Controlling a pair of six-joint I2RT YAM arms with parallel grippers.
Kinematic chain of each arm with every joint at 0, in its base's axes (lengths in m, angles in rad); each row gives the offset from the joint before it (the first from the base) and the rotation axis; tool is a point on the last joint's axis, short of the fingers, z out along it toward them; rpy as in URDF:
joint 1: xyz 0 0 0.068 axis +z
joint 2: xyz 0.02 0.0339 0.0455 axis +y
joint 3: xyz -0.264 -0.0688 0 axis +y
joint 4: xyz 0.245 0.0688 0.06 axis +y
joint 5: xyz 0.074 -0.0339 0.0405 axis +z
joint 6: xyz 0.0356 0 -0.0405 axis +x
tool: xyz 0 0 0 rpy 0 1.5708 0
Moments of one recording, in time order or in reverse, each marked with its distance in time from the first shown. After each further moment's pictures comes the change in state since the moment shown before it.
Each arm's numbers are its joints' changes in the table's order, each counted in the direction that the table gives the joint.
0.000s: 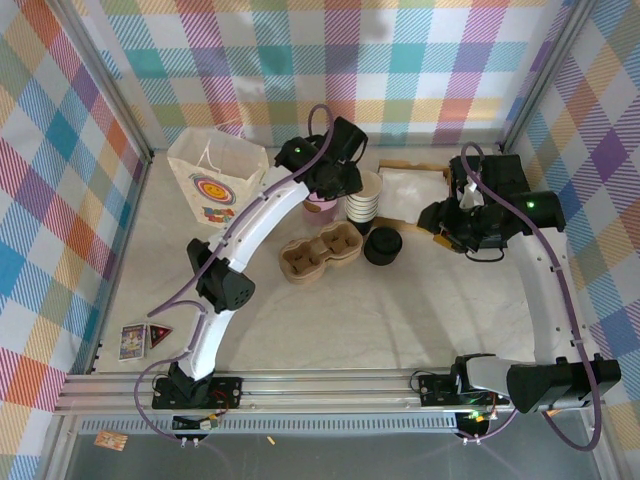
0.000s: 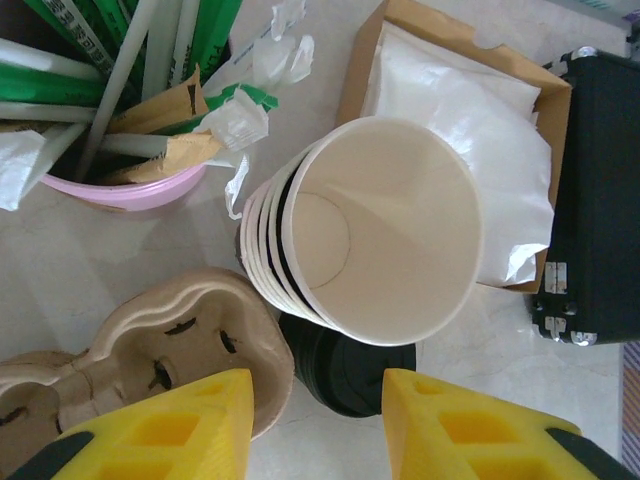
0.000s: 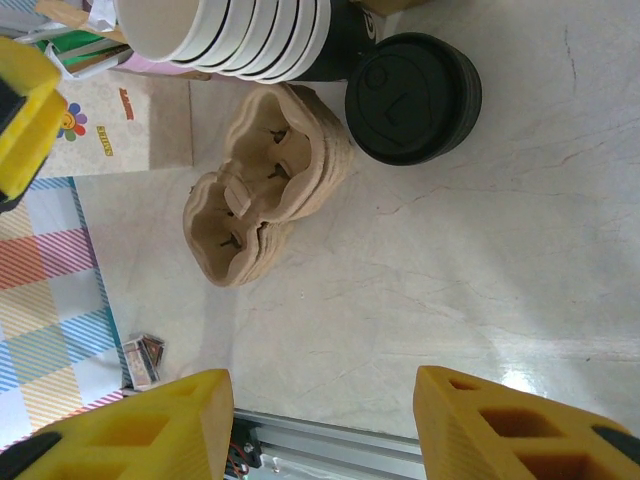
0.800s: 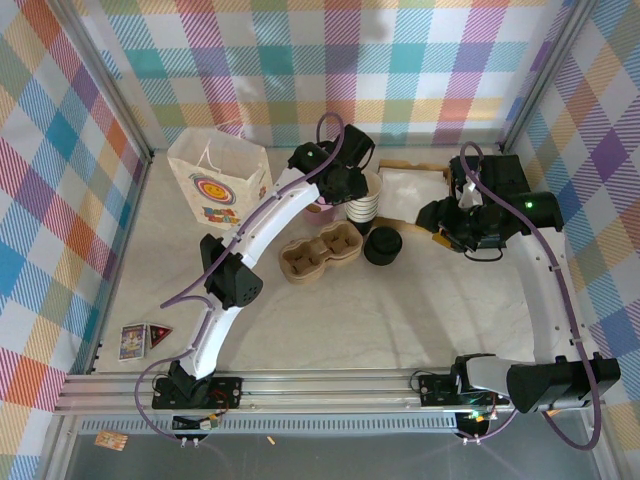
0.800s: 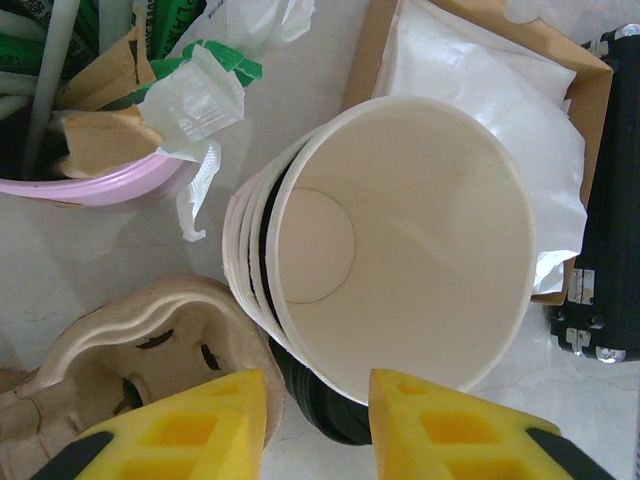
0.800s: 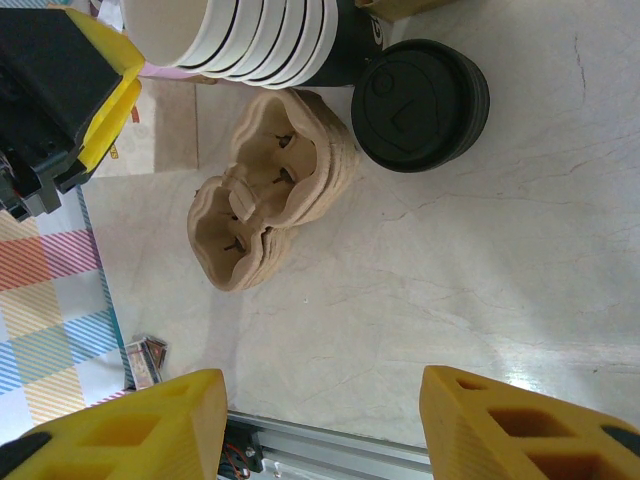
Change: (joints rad) left arm 0.000 0.072 0.000 -0.042 -0.019 -0.027; right arm 0.000 0.000 0.014 -0.027 0.006 0.000
